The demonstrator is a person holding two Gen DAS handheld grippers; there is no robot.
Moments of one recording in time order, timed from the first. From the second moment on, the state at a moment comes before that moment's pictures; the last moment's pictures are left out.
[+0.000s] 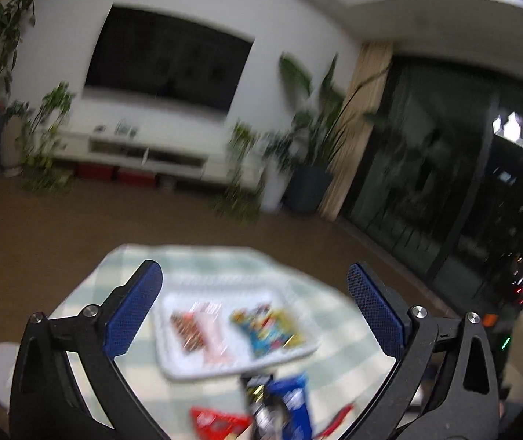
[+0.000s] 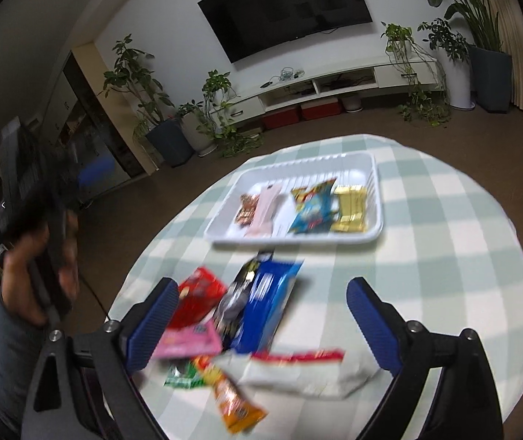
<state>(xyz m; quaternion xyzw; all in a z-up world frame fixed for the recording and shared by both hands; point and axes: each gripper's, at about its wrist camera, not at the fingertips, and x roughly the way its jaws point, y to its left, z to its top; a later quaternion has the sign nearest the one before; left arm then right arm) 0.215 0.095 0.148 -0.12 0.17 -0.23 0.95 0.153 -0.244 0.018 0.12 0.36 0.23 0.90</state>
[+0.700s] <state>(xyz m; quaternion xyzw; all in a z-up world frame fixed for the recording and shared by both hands) 0.085 0.065 0.104 0.02 0.32 -0.10 0.94 0.083 -0.212 -0.027 0.04 0.38 0.26 0.89</state>
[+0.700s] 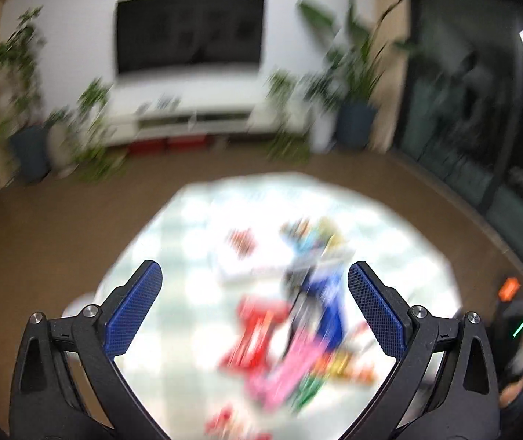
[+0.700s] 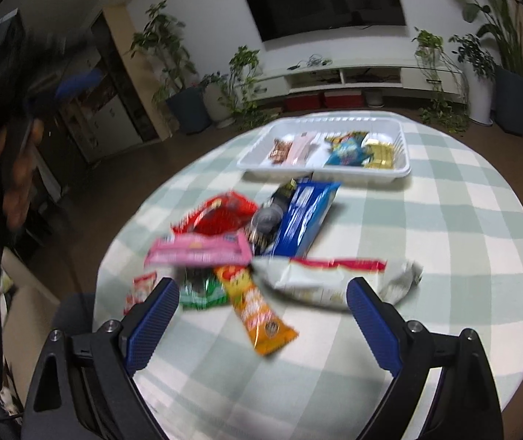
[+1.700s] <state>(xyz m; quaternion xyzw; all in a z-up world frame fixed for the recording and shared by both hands) 0.071 0.091 -0.076 -0.02 0.53 -0.01 0.85 0.058 -0.178 -0.052 0.00 0.39 0.27 0.88</state>
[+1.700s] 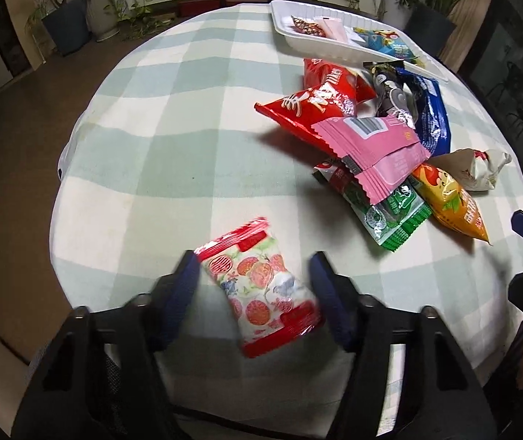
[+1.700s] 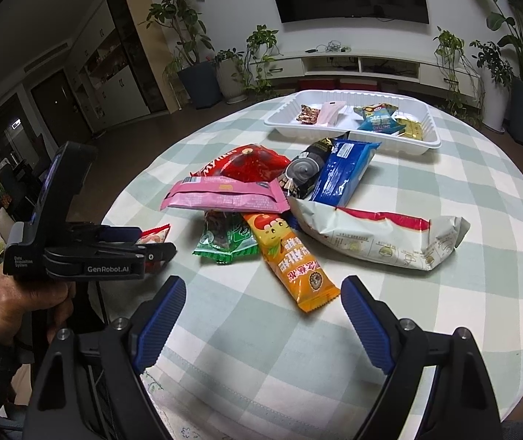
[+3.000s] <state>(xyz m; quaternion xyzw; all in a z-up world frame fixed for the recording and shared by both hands) 0.052 0.084 -0.070 -0.04 0.51 -0.13 0.85 0.132 -0.120 -0.080 -0.15 0.52 0.27 0.80</state>
